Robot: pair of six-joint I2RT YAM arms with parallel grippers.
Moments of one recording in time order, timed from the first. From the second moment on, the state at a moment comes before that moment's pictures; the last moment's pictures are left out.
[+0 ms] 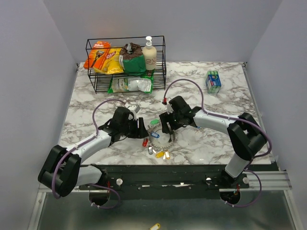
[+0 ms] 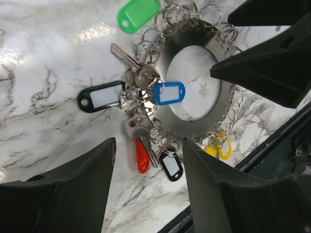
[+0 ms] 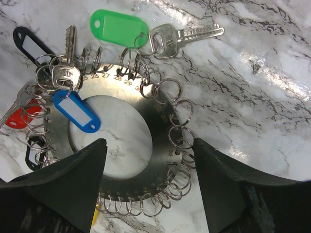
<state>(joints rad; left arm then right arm) -0.48 1.24 0.55 -0.07 0.35 -0.46 0.70 1.71 1.02 -0.27 -0.14 0.19</state>
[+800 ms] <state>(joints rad) -0.66 1.11 0.55 -0.09 0.27 -0.50 0.76 1.58 0.97 -0.22 -0.31 0.11</state>
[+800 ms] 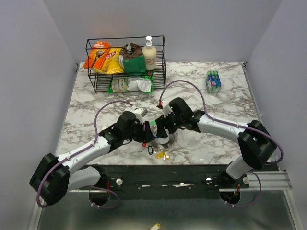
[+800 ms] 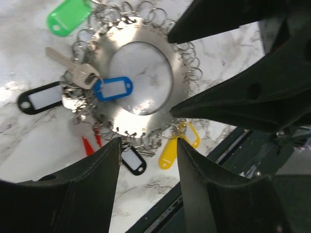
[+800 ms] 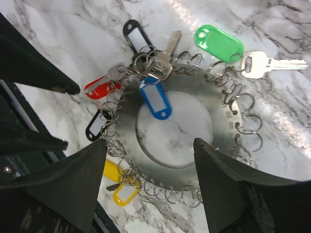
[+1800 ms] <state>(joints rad) -0.73 1.22 0.44 0.07 0.28 -0.68 0.77 1.60 0.96 -0.18 -0.23 0.21</state>
